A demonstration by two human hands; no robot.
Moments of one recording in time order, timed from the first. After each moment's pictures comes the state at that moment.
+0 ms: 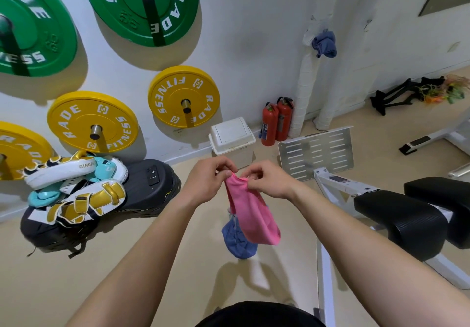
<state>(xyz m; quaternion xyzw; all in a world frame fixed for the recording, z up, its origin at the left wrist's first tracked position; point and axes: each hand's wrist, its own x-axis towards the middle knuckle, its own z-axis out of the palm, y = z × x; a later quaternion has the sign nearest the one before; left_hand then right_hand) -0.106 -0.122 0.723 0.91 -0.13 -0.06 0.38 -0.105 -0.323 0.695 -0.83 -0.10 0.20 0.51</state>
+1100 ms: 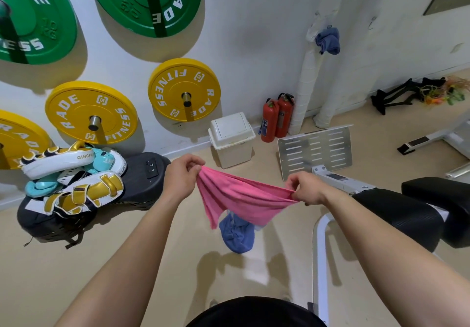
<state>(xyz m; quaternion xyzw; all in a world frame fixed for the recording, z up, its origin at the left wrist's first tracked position) -0.103 -0.068 0.685 0.91 0.07 0.02 0.41 -0.115 -0.407 0.654 -0.92 0.00 0.27 0.30</state>
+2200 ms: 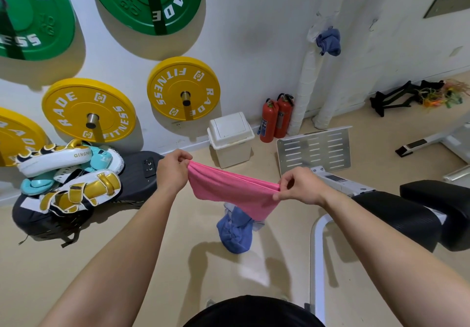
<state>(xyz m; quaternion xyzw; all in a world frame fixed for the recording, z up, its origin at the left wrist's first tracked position) -0.073 -0.054 0.670 0.92 0.15 0.04 0.36 -0.119 -0.392 0.685 -0.91 -0.05 0.22 0.35</state>
